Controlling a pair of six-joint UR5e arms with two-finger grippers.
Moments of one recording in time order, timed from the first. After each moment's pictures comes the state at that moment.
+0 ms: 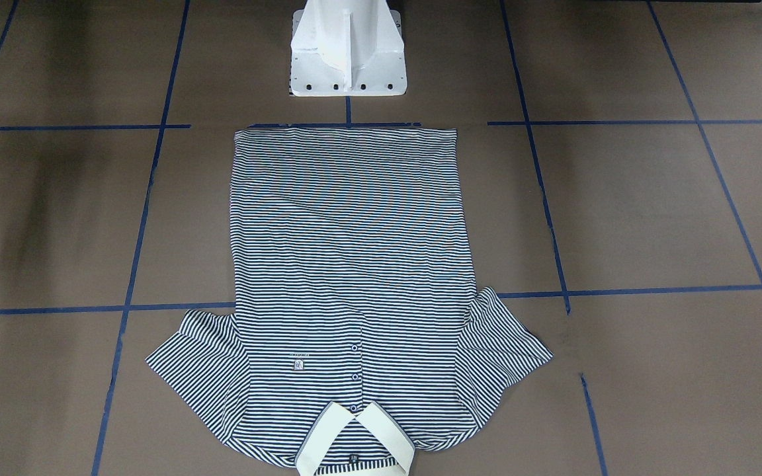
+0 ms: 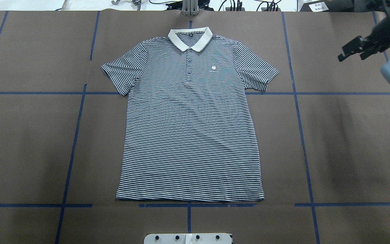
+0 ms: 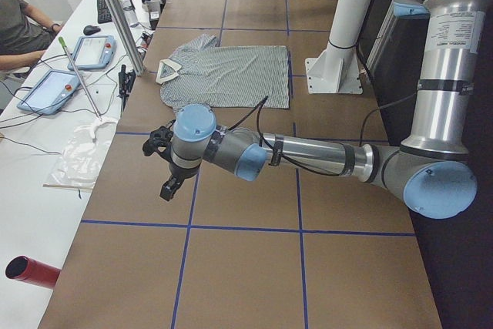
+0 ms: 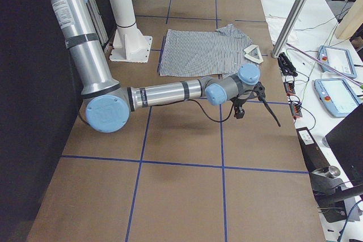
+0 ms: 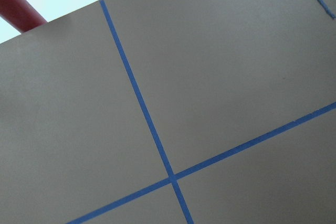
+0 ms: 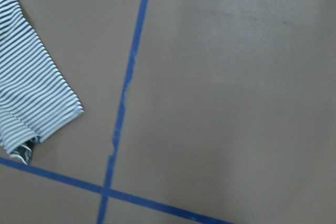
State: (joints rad) left arm -1.59 -1.64 -1.63 -1.91 -2.35 0.12; right arm 1.18 -1.15 1.39 -1.26 2.37 0.48
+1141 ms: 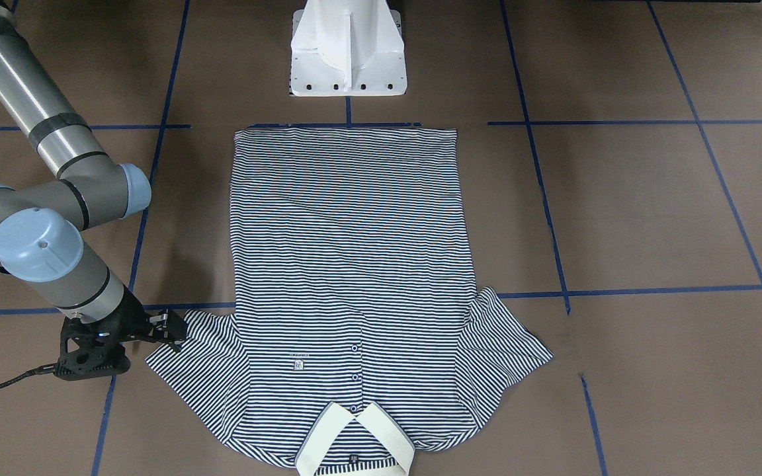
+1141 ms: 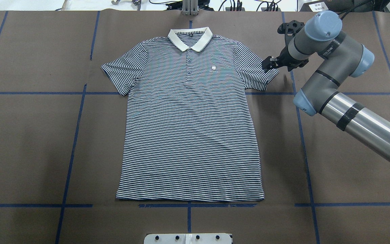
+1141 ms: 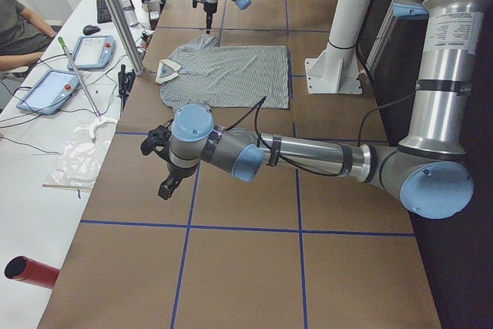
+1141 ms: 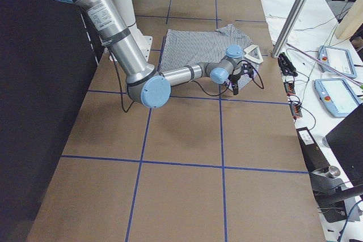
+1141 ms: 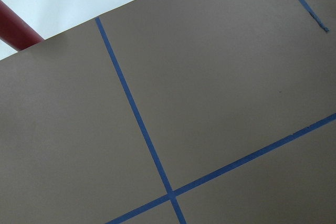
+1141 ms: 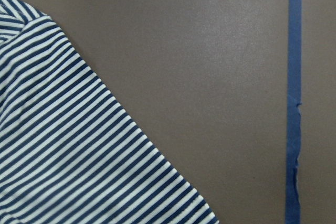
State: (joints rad) left arm -1.59 -1.64 -1.62 -1.92 -2.36 0.12; right arm 0.91 -0.96 1.14 -1.01 2.02 0.85
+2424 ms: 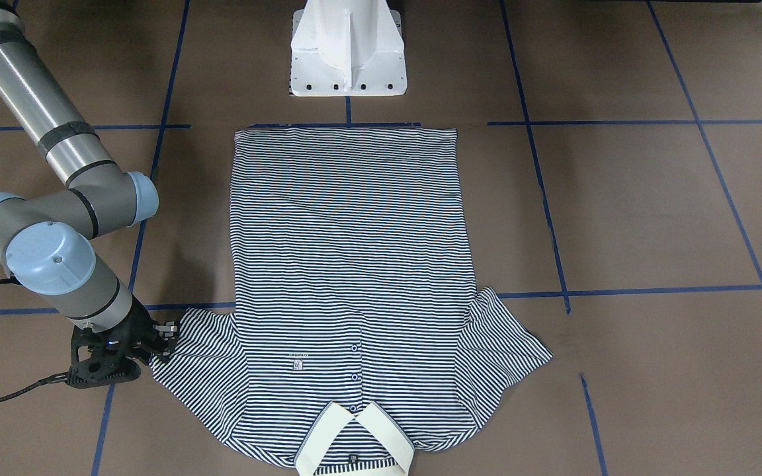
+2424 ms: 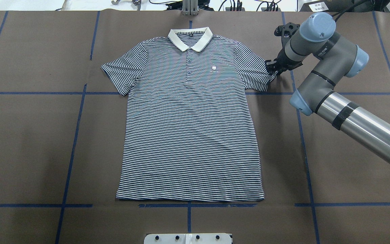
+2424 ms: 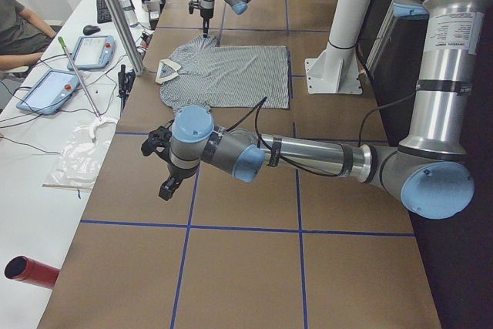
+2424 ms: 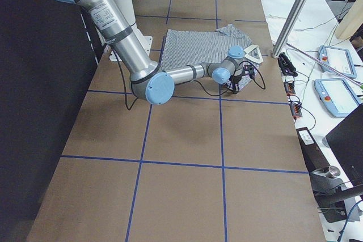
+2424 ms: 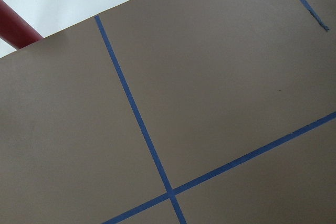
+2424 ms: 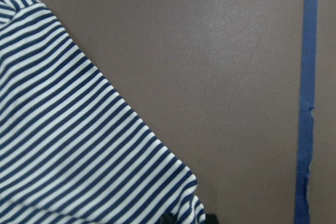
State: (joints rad) left arm -1.59 -1.64 -1.63 -1.91 -2.36 0.12; right arm 0.90 -0.94 1.10 -1.02 2.01 0.81
